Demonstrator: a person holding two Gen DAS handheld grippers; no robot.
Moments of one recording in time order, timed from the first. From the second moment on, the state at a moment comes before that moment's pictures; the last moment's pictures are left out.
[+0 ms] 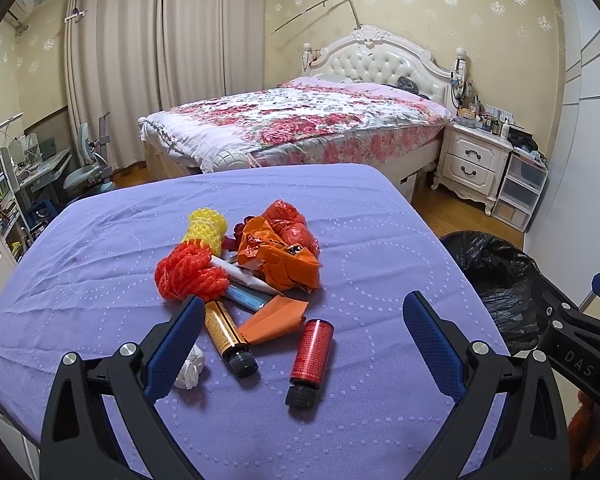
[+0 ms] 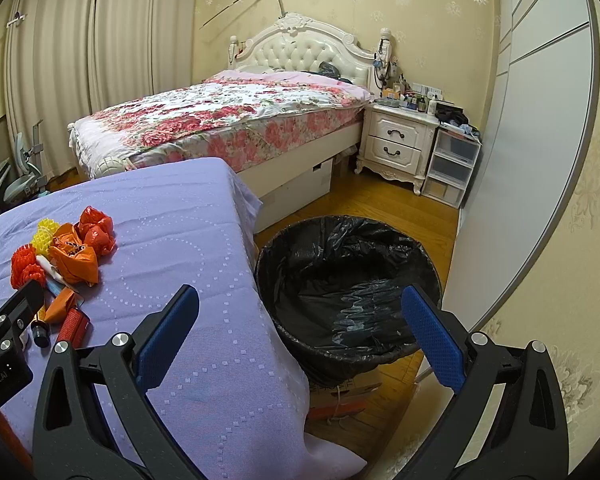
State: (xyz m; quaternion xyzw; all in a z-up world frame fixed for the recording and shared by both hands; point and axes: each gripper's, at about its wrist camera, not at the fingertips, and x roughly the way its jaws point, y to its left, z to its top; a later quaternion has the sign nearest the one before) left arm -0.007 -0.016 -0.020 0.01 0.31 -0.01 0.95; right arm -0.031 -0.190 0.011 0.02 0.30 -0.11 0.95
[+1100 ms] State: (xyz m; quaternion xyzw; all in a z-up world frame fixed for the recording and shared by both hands) left arm -0.008 0.089 -0.050 0.00 0.37 0.06 0.93; right arm -0.018 -0.145 -0.016 0.00 0.35 -0.05 0.93
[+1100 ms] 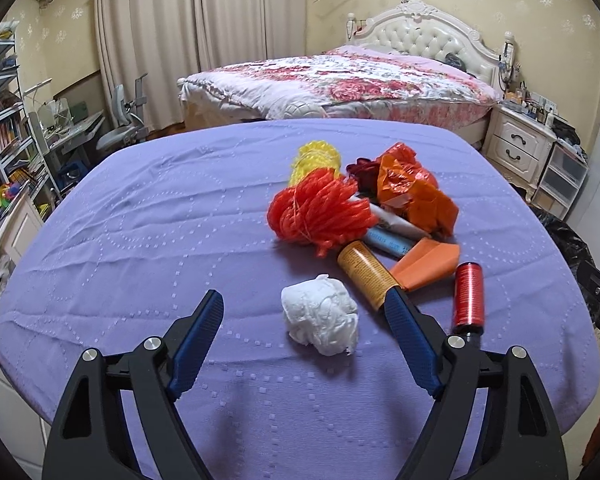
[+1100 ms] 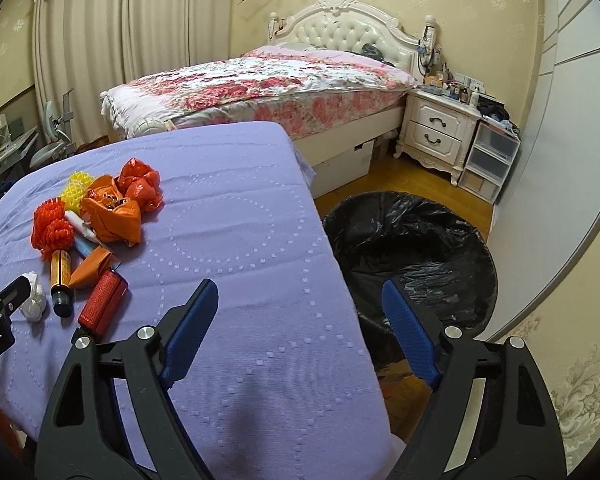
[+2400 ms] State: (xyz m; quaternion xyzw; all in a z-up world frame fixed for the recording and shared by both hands) left arm -0.028 0.156 -0.065 -0.03 0.40 0.08 0.91; right arm -0.008 -0.034 -0.034 -0.04 0.39 0.09 0.91
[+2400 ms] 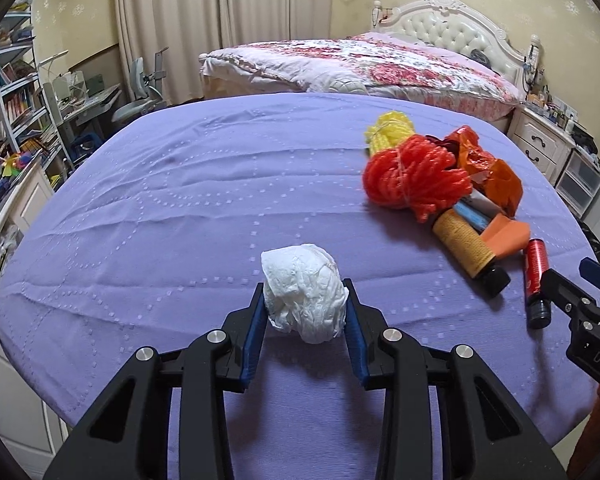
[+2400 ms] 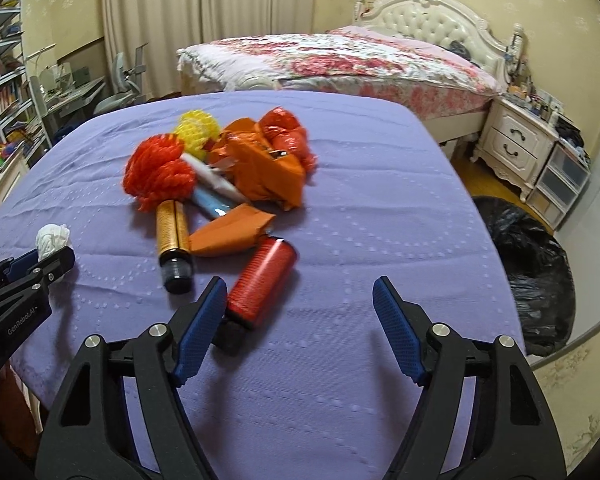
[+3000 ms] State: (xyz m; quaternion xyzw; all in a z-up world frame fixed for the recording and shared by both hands) left arm -0.024 0.154 -0.070 -0.03 0.40 0.07 0.91; right arm 0.005 -0.038 -0.042 -0.05 0.42 0.09 0.90
